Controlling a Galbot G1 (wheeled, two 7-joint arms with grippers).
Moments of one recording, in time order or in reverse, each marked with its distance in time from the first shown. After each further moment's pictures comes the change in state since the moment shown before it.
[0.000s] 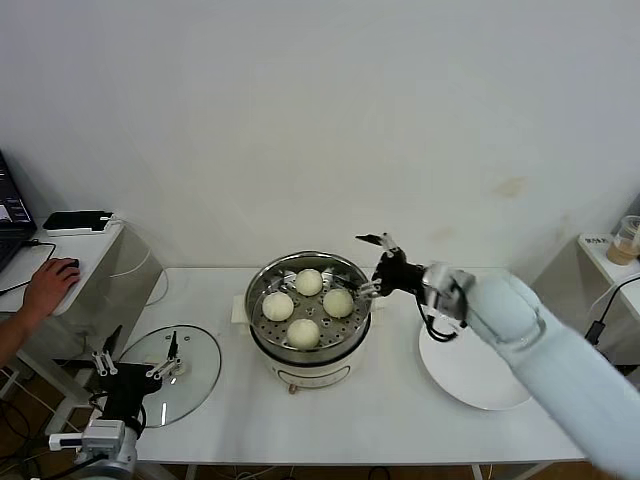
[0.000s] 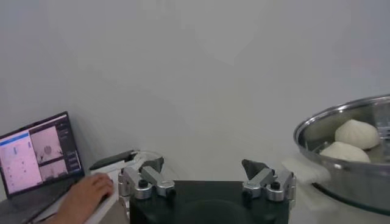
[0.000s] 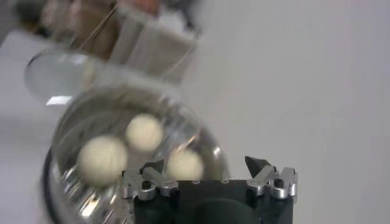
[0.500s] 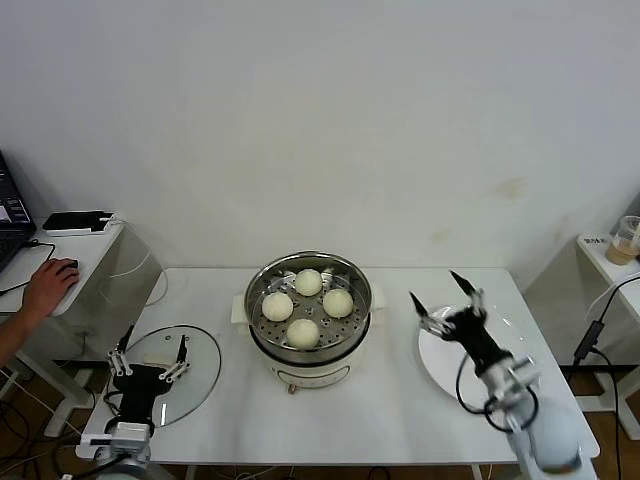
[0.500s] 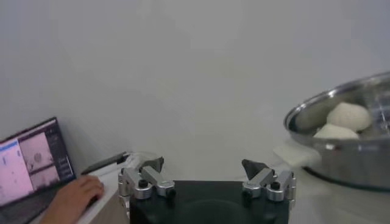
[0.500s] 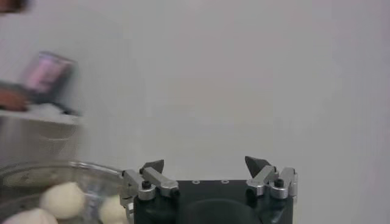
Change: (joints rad) left arm -0.032 0.023 0.048 0.137 0.249 -0.122 -0.015; right arm -0.621 0.398 0.533 0.051 -0.035 0.242 0.116
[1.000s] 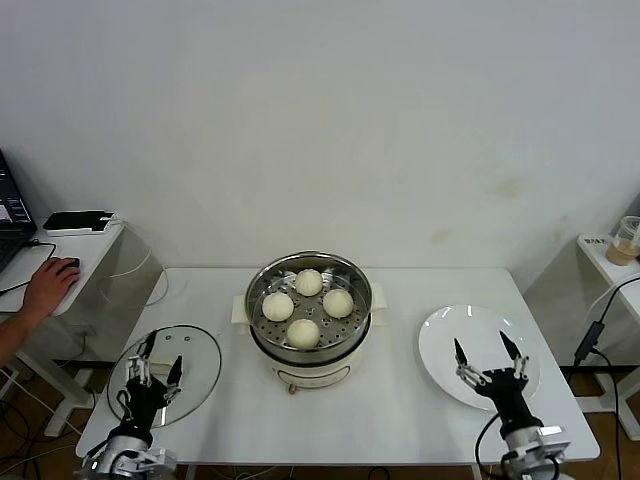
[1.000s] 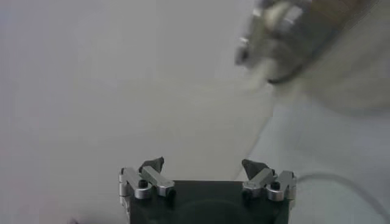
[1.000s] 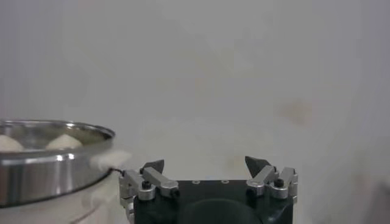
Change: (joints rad) left arm 0.008 0.127 0.013 0.159 0.717 -0.092 -0.015; right arm -0.200 0.167 0.108 0.062 -0.030 0.003 0.096
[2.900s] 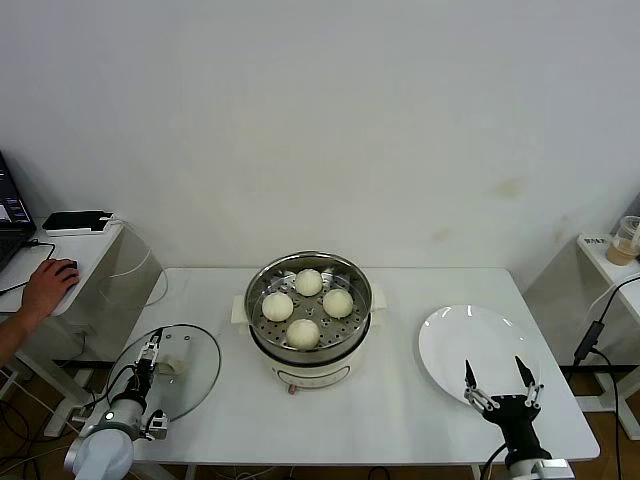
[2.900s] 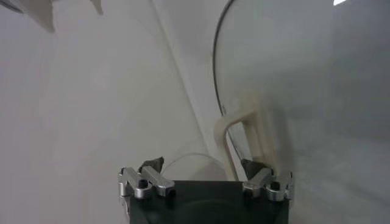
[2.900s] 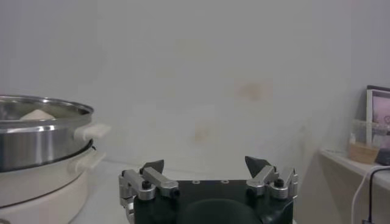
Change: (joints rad) left arm -0.370 0.103 0.116 0.523 0.423 0.025 0.040; right arm -0.104 0.108 0.024 0.071 -0.120 0.016 0.032
